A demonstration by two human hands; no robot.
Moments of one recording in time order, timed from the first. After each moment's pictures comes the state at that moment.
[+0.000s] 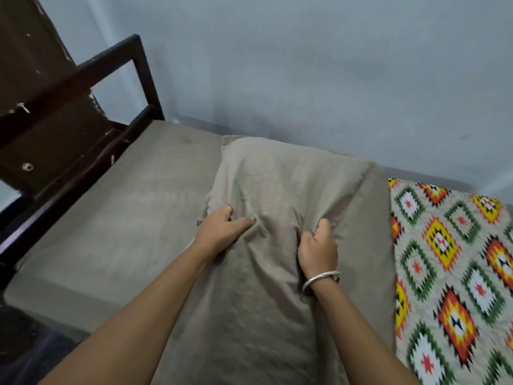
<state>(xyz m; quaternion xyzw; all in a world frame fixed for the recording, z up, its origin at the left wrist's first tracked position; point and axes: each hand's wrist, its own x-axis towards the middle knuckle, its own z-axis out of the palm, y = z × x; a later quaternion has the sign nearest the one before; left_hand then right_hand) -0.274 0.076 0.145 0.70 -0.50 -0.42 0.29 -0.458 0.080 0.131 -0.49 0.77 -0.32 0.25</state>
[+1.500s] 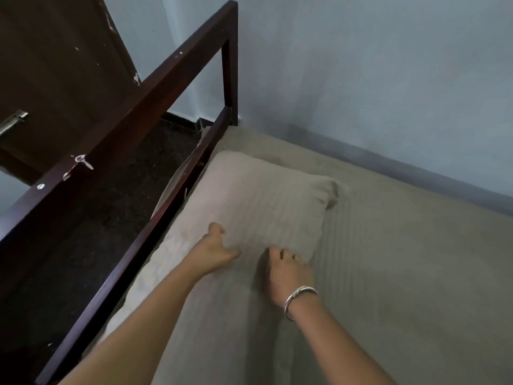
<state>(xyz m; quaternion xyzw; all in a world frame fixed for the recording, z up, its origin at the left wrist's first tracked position) 0.152 -0.157 -0.009 0.75 -0.42 -0.49 0.12 -0.022 -0.157 -0.041 -0.79 0.59 0.13 0.15</state>
